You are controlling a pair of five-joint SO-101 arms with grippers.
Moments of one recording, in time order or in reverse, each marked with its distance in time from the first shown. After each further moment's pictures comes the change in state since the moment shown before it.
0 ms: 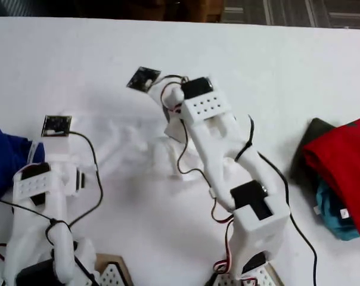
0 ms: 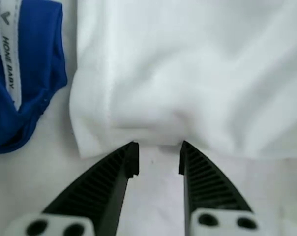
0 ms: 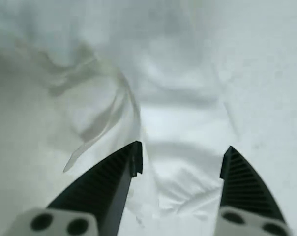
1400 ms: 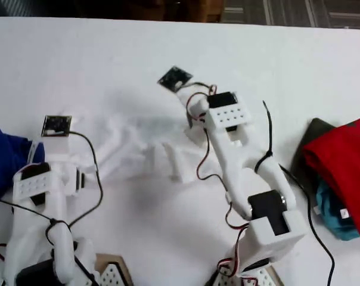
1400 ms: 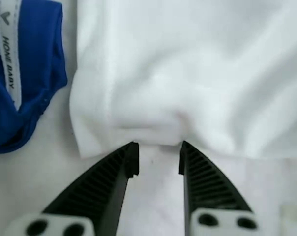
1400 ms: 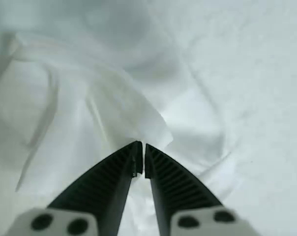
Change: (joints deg) left arm 0.0 0.0 0.0 0.0 0.0; right arm 8.1 -7.5 21.9 -21.8 -5.0
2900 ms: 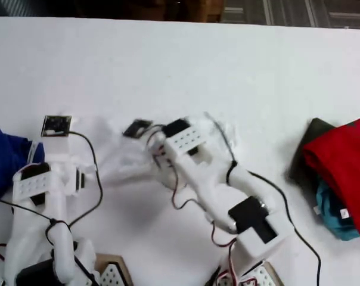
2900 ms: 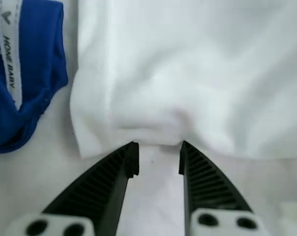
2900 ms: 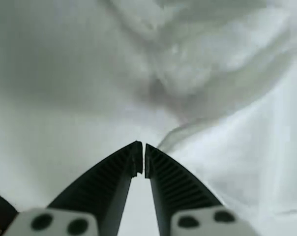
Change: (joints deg) left arm -0.1 0.0 0.0 0.0 0.0; right arm -15.6 -0.7 9.4 13.2 -8.0
